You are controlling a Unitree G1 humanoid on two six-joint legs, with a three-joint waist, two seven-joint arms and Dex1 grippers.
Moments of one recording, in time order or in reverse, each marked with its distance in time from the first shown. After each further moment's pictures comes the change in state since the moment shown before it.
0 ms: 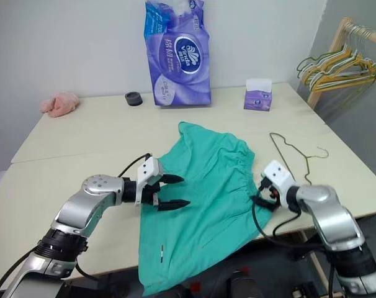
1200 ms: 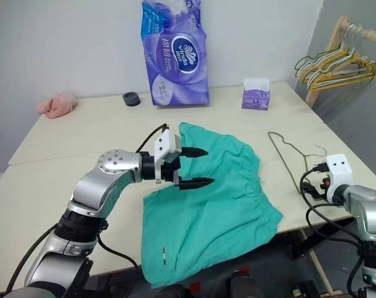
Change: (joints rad) left arm -0.216 -0.124 -0.020 -0.113 -0.043 0.045 0.067; right arm -0.110 -0.067 -0.332 0.397 0.137 0.054 -0.235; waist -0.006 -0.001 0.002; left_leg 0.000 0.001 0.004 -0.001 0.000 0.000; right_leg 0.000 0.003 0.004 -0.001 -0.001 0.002
